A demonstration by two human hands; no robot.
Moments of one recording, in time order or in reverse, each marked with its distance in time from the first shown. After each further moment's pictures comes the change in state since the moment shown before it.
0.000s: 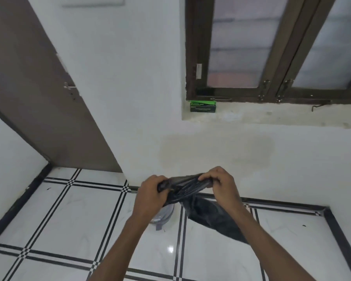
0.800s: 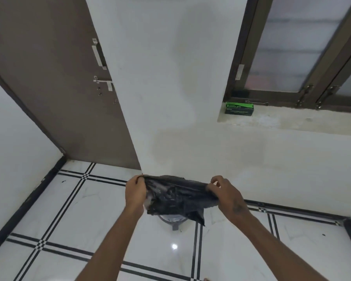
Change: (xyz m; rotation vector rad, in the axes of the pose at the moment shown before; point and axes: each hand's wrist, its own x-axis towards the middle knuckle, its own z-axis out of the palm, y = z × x) left_hand 0.043 -0.150 -0.105 -0.654 0.237 -0.679; right_hand 0.017 -0.028 0.133 -0.687 -0.280 -0.100
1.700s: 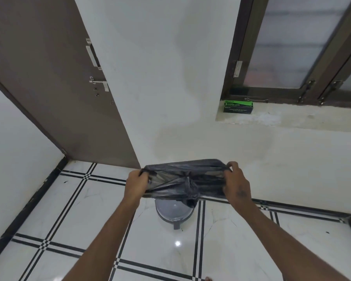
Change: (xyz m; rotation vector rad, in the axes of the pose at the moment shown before) left_hand 0.018 0.022 0.016 0.267 -0.100 0.081; right_hand 0.042 0.036 -0.009 0.209 0.174 0.363
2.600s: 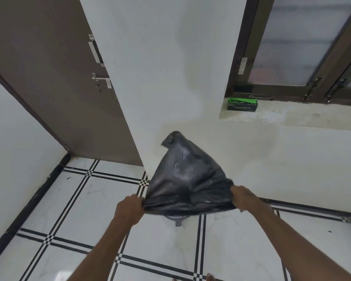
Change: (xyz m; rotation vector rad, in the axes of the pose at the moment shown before) left_hand 0.010 -0.097 -0.022 1.163 -0.212 0.277; right_hand 0.007 0.033 0.003 -0.413 -0.560 0.066
